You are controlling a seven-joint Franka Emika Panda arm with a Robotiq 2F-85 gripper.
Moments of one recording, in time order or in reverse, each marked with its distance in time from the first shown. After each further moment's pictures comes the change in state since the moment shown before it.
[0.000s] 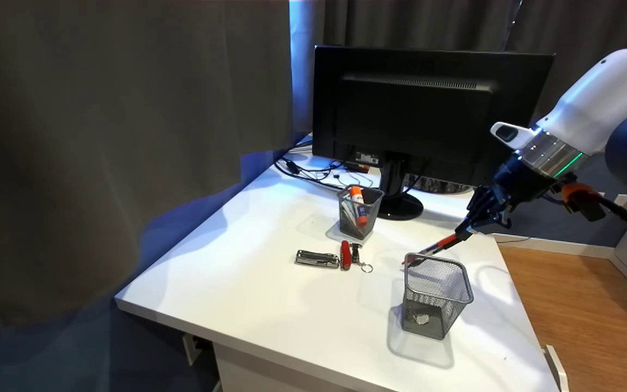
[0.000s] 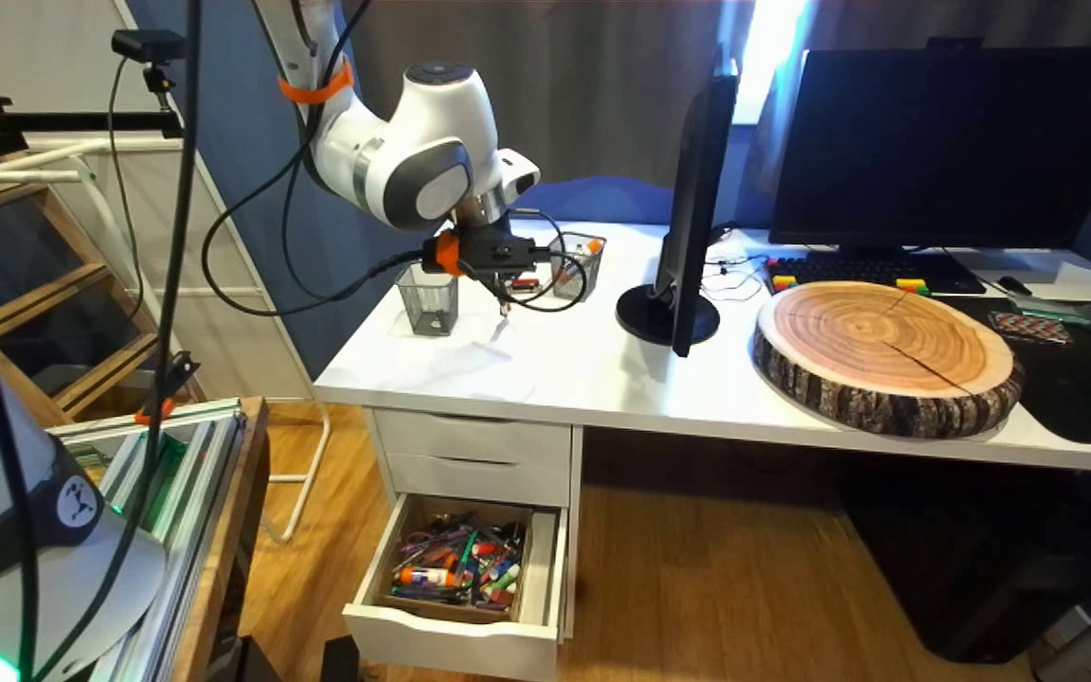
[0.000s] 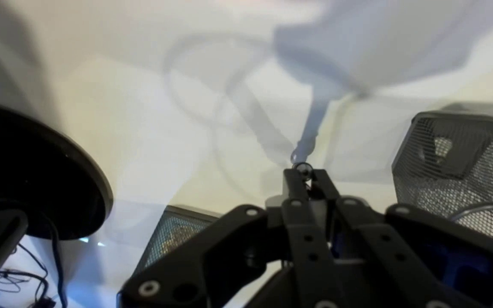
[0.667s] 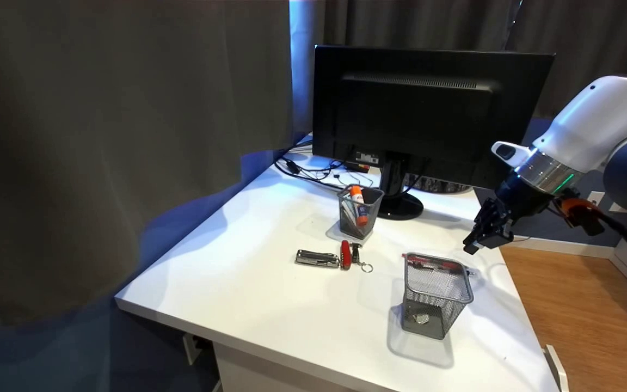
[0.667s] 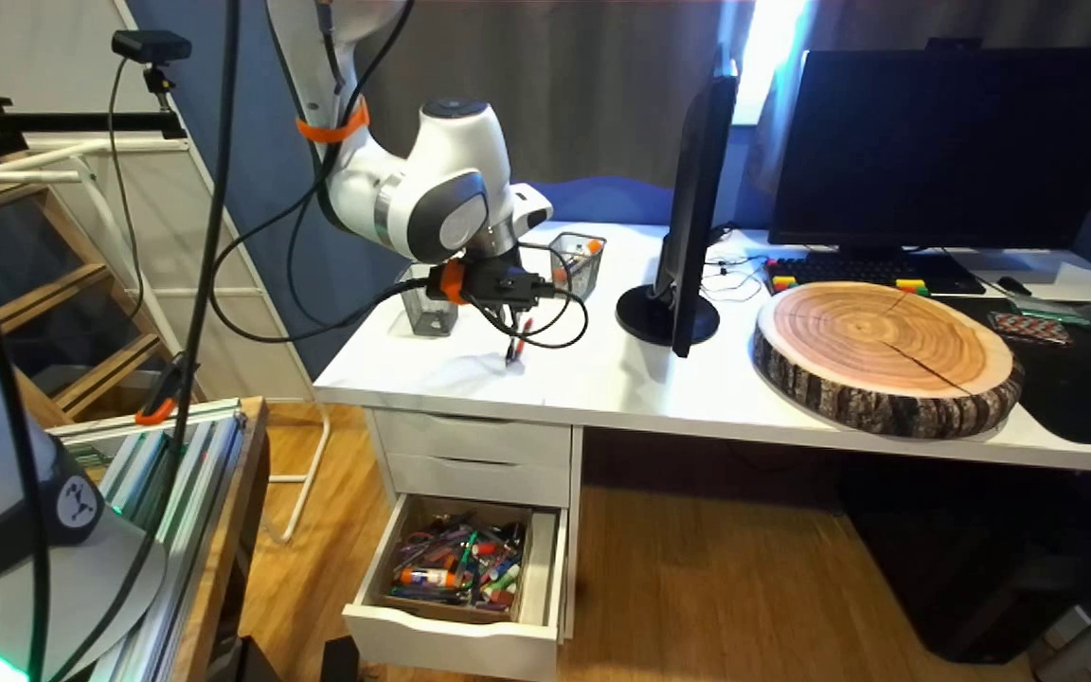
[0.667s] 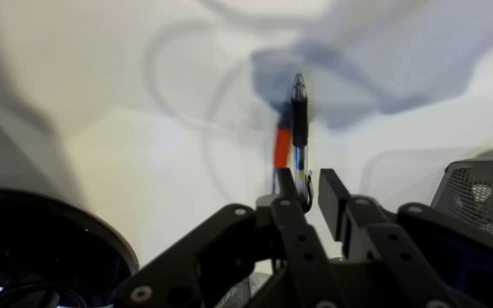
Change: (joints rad) arm 0.055 0.063 -0.124 0.016 -0.141 0.006 0.190
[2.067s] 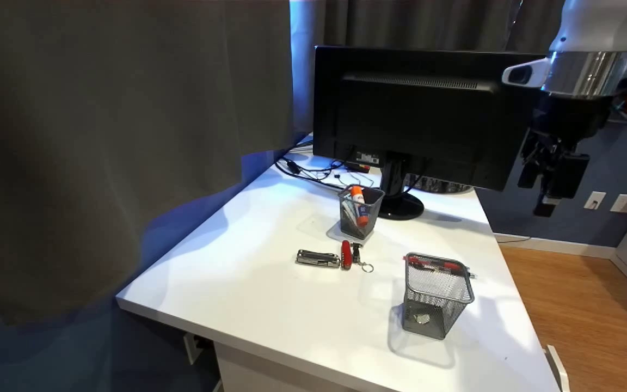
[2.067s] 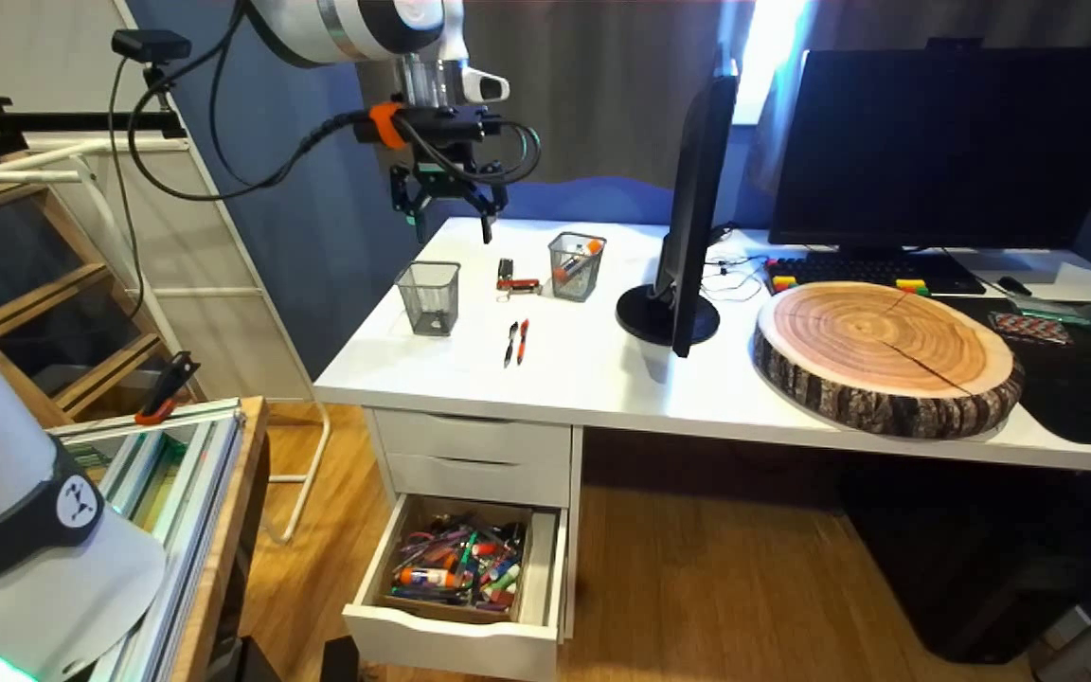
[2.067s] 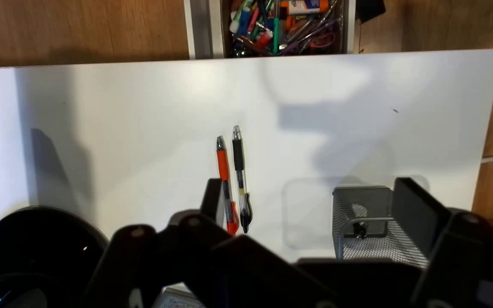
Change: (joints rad) arm 0.073 -0.454 0.108 0.066 -0.006 -0.866 0.178
